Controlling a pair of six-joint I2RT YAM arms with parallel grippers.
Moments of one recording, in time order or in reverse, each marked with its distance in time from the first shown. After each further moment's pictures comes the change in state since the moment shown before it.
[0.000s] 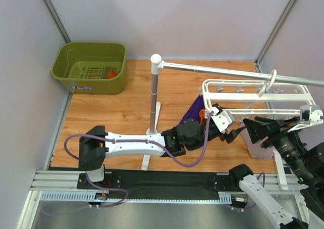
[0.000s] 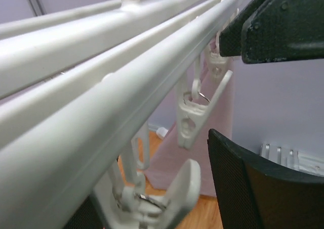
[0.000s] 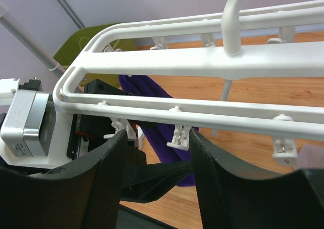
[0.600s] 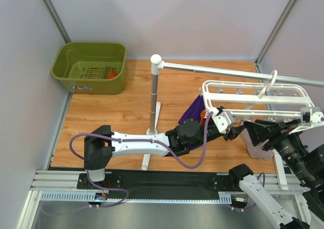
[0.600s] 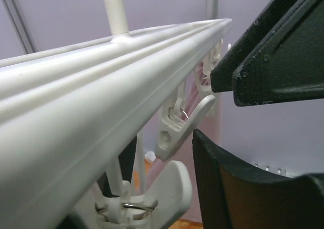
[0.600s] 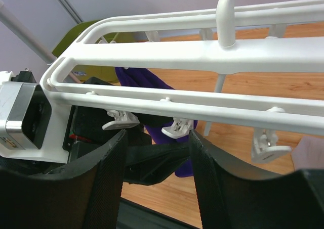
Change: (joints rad) left arm 0.009 0.056 0.021 0.148 0.092 -0.006; right arm 0.000 0.000 0.027 -0.055 -0.001 0.015
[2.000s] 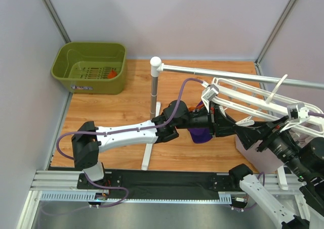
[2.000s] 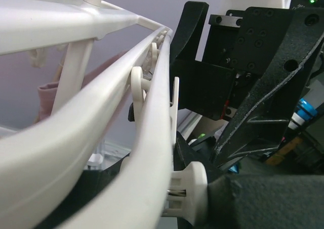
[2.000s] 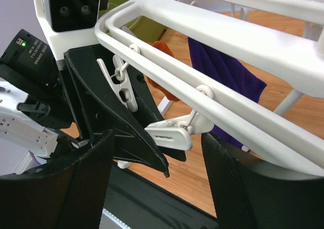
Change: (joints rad) left arm 0.143 -0.116 -0.024 -0.114 0.546 -0.869; right arm 0.037 0.018 -0.020 -0.009 -0.131 0.013
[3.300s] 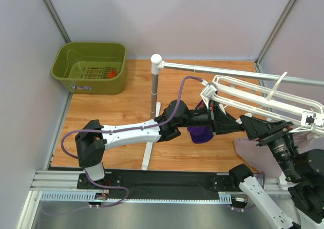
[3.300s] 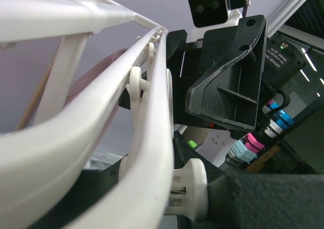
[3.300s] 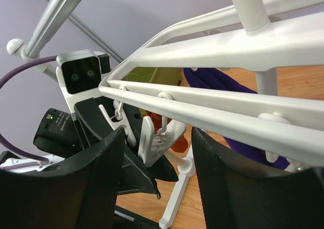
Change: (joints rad) left arm 0.024 0.043 -0.008 0.115 0.026 -0.131; right arm 0.002 -0.175 -0.268 0.299 0.208 0.321
